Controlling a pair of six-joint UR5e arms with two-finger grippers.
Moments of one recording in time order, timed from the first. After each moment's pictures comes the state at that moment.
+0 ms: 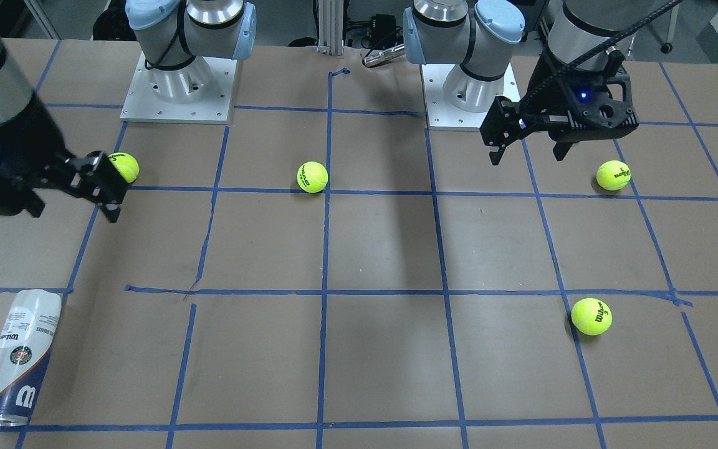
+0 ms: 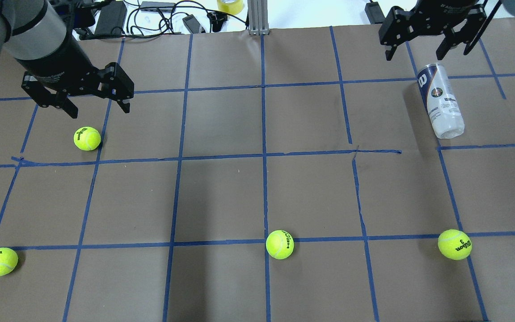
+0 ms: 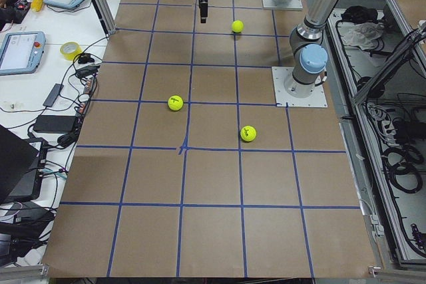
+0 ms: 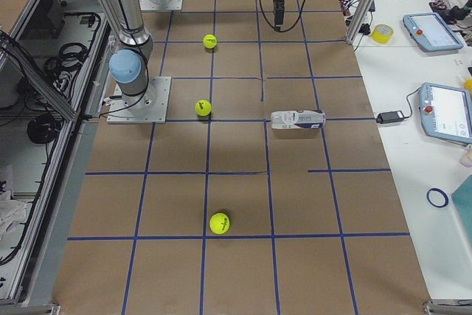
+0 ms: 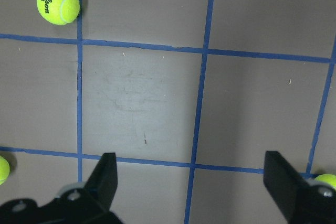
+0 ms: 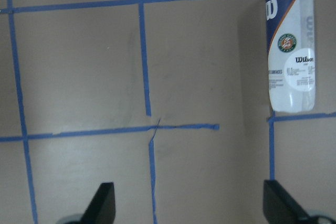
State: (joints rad) left arm -1.52 -1.53 -1.60 -1.56 1.61 -0.04; right arm 1.45 -1.37 1.35 -1.60 -1.58 -0.05
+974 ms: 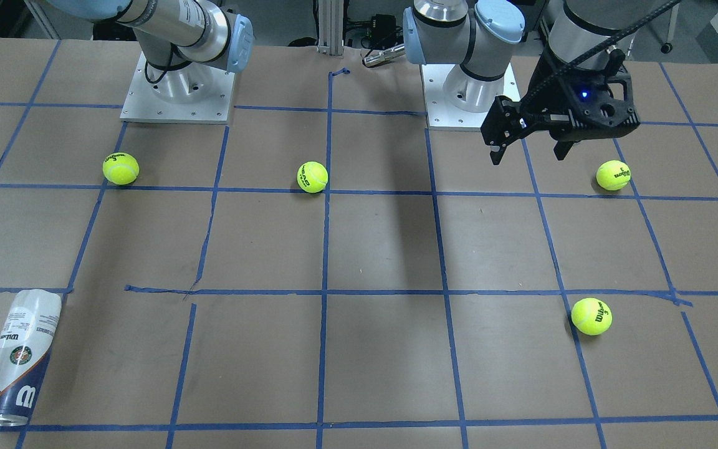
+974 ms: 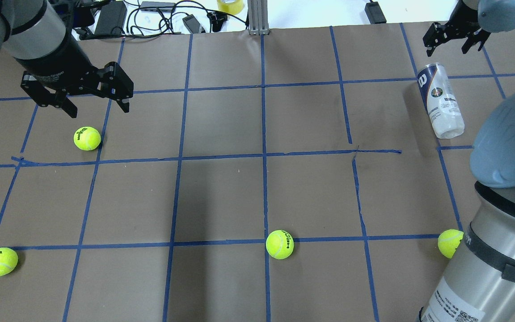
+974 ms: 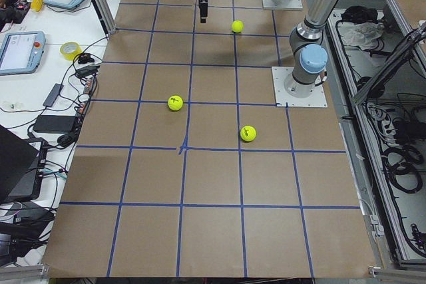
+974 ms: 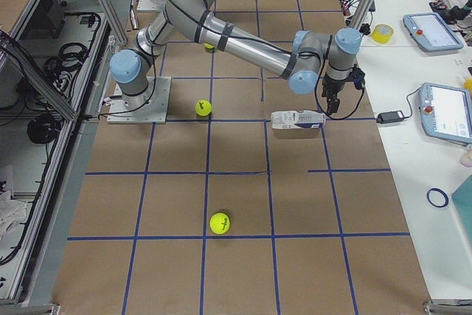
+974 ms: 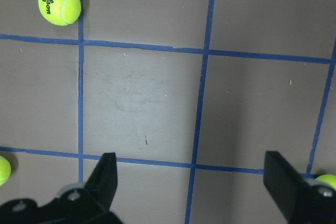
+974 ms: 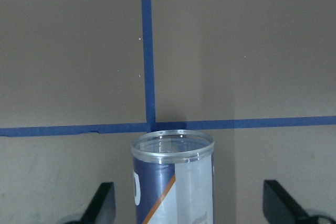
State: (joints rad) left arm -1.52 -1.53 -1.59 -1.56 1.61 -0.04; right arm 1.24 -0.84 1.11 -1.92 -1.61 -0.32
